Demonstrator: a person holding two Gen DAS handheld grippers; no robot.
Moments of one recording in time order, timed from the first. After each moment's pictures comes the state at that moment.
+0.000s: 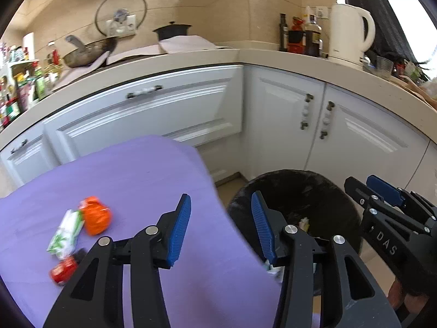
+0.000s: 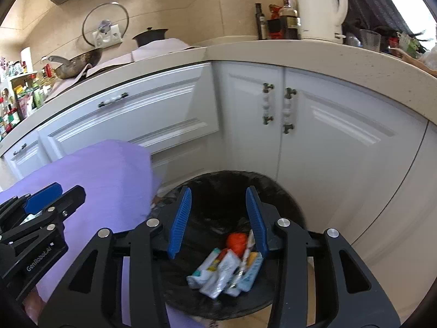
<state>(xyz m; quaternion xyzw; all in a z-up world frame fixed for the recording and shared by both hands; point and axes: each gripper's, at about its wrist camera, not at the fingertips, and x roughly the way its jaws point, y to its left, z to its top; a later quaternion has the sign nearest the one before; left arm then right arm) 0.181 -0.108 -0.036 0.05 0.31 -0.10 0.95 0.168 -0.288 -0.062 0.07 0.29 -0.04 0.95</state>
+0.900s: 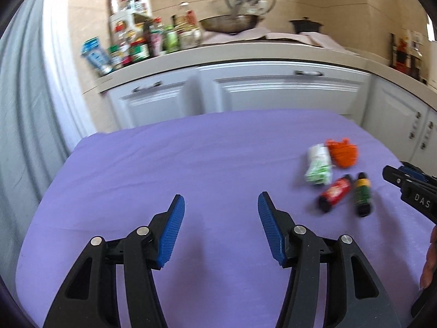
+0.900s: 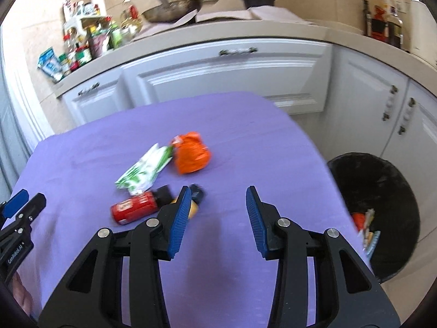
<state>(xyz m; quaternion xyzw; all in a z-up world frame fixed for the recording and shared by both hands) 0.094 0.158 -0.047 0.01 0.33 0.14 0.93 0.168 -0.051 -0.073 0.01 0.36 0.13 0.92</state>
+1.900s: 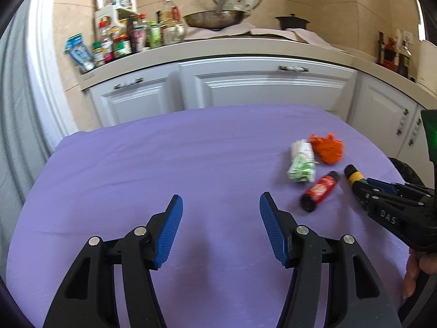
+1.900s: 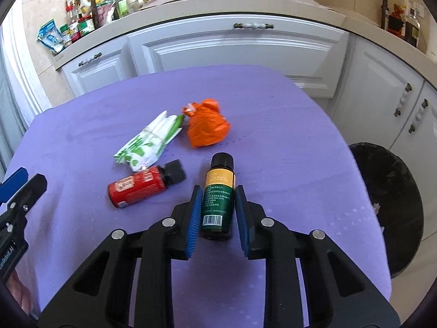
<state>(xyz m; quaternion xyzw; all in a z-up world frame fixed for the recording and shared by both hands) 0.104 0.136 -0.052 0.00 0.33 0.08 0.94 0.175 -0.040 -0.094 -0.03 0.41 0.13 0.90</state>
